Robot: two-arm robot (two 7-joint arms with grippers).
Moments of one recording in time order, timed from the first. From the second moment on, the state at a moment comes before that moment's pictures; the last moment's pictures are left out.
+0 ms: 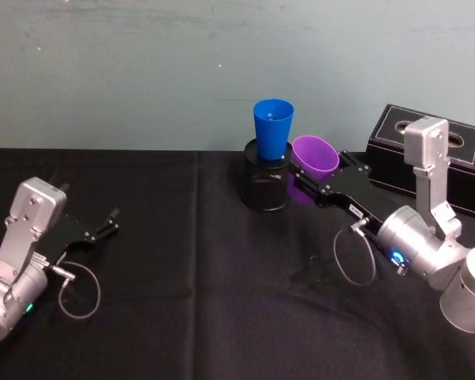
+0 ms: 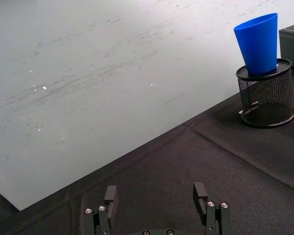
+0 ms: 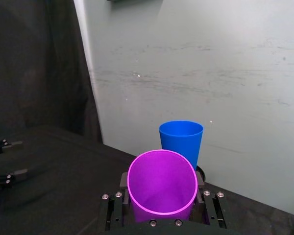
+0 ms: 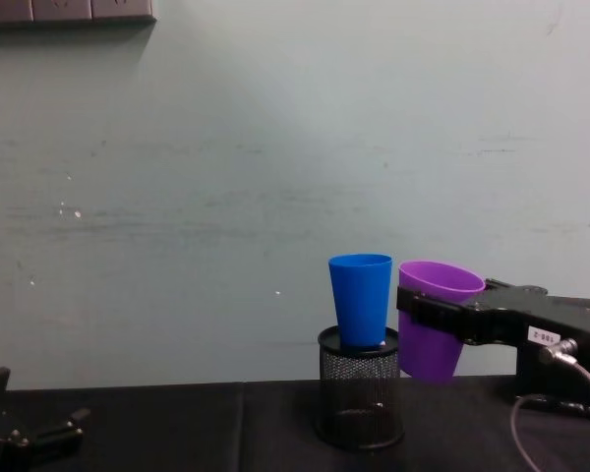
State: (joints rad) left arm -0.20 0.60 0.45 -1.41 -0.25 -0.12 0.03; right arm 0.36 0.28 -0.30 -1.29 0.35 -0.07 0.44
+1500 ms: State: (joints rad) left arm -0.20 0.60 0.45 -1.41 -0.25 -0.12 0.03; right arm 0.27 0.36 -0.32 -1.41 0.39 -0.07 0.43
